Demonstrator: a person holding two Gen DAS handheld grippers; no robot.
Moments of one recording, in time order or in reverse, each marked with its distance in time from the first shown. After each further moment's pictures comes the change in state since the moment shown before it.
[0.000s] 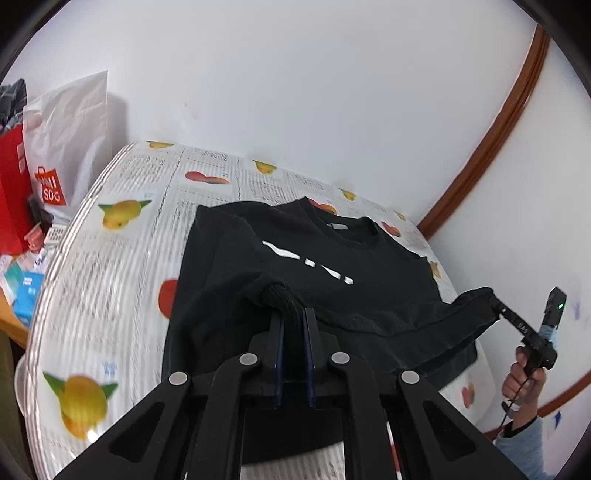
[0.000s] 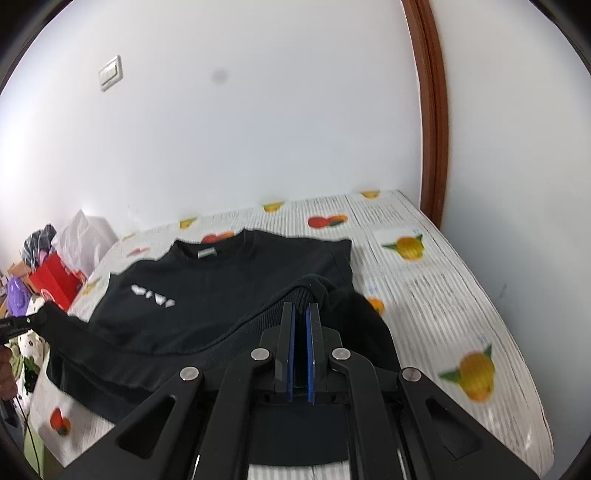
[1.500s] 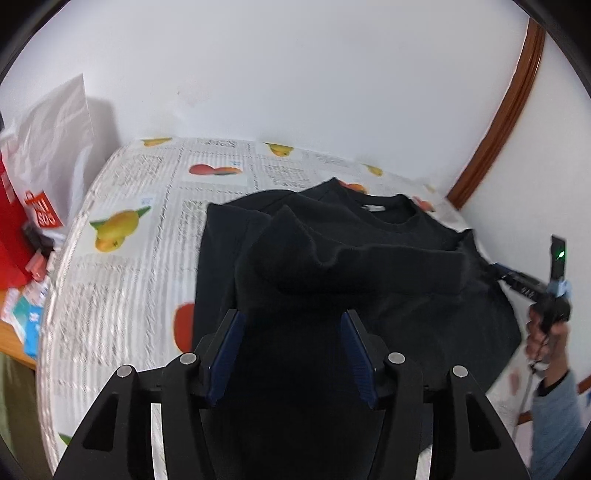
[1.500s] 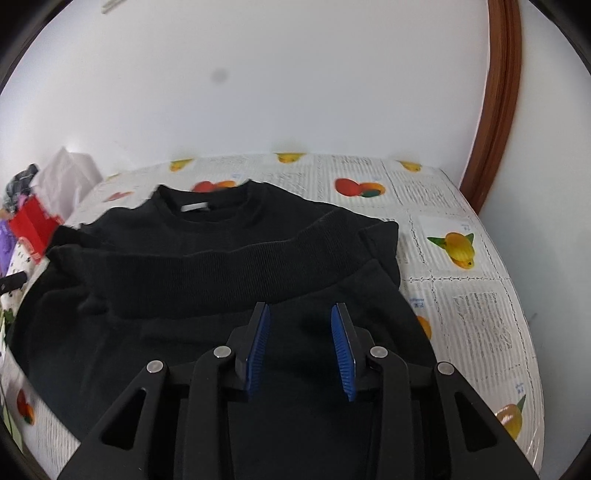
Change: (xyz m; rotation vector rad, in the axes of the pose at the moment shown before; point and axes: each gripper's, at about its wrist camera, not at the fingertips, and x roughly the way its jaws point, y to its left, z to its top) left arm 0.060 0.011 0.023 0.117 0.075 0.106; right arm 0.117 0.029 0.017 -0.158 0.215 -0.024
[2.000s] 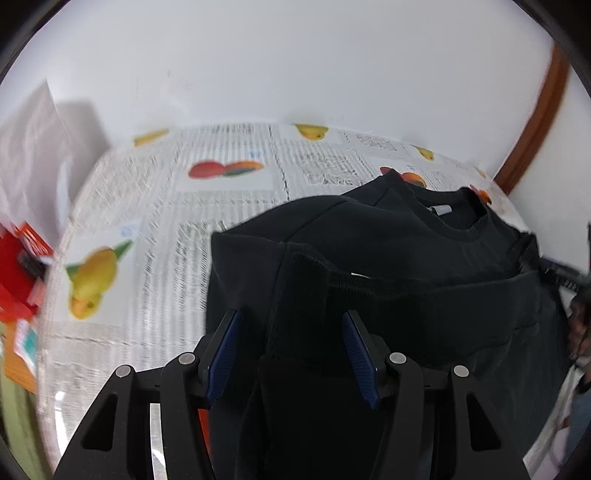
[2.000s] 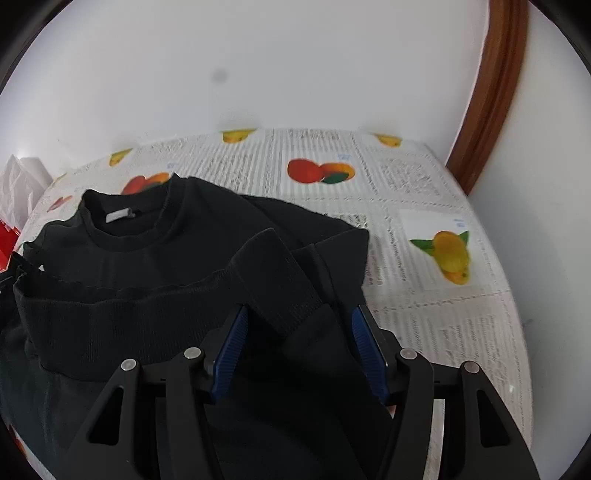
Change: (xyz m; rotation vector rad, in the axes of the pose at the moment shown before) left arm 0.092 0.017 0.052 0.016 0.106 0.097; right arm 0.072 -0.037 0.038 0.035 0.125 -0.081
